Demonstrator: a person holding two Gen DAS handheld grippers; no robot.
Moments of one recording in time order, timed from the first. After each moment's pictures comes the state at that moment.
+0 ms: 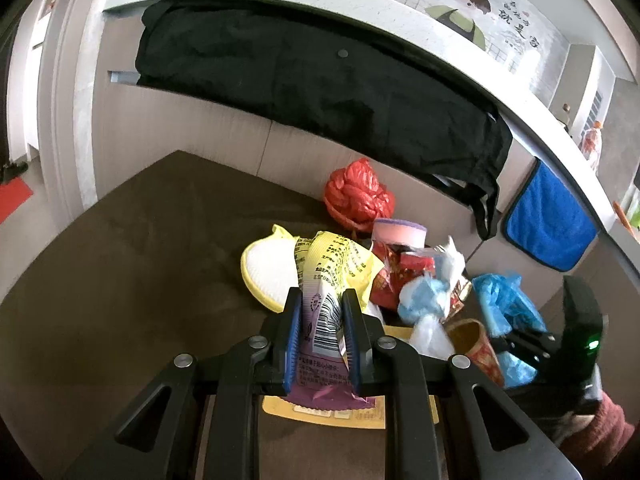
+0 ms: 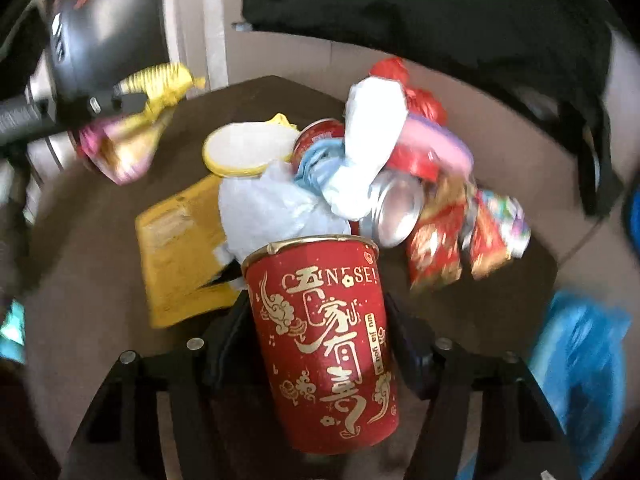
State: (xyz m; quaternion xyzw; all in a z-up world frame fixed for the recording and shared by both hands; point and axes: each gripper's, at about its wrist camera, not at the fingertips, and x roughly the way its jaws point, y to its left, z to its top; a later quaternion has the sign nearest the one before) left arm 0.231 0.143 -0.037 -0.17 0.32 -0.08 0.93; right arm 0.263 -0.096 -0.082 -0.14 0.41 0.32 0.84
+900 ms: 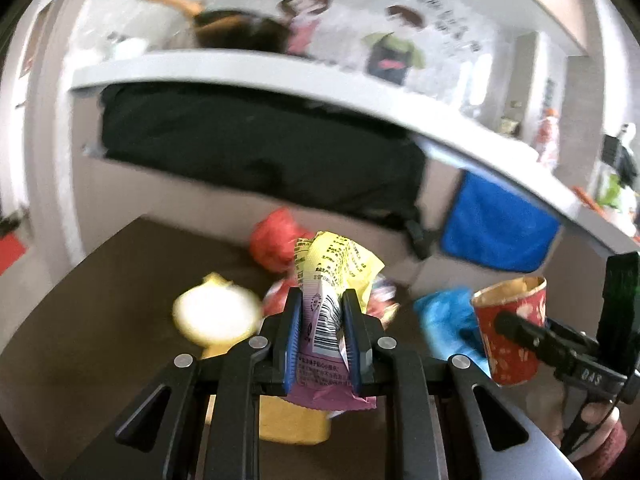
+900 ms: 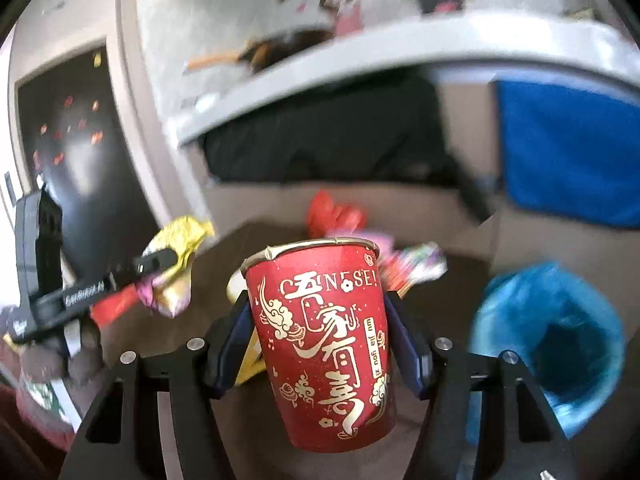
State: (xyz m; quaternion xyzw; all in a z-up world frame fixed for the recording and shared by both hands) left arm 0.186 0.044 0.038 -0.12 0.23 -0.12 0.96; right arm 0.200 -0.211 0.027 0.07 0.25 0.26 0.93
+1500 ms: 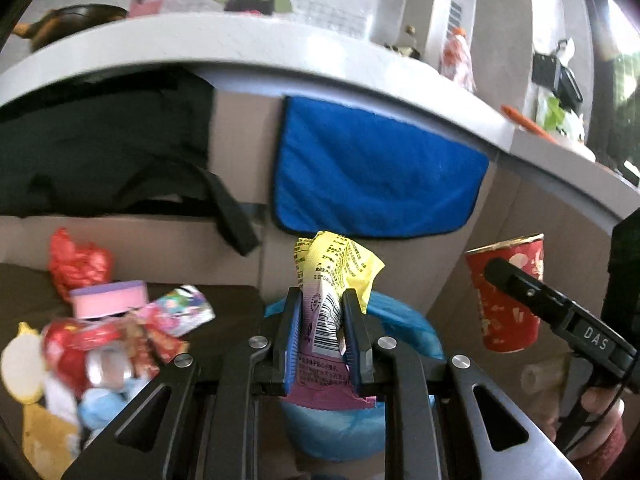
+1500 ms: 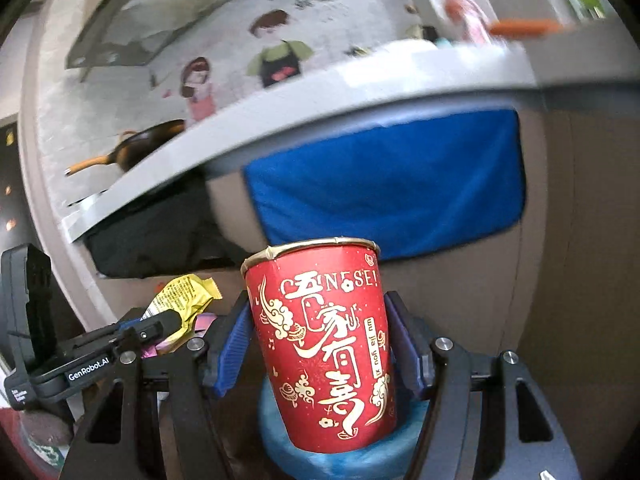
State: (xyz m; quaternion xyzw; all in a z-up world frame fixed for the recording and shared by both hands) left arm 0.280 -0.171 0.022 -0.04 0.26 -0.27 0.93; right arm 0.225 -0.399 0.021 0.15 0.19 0.06 0.97
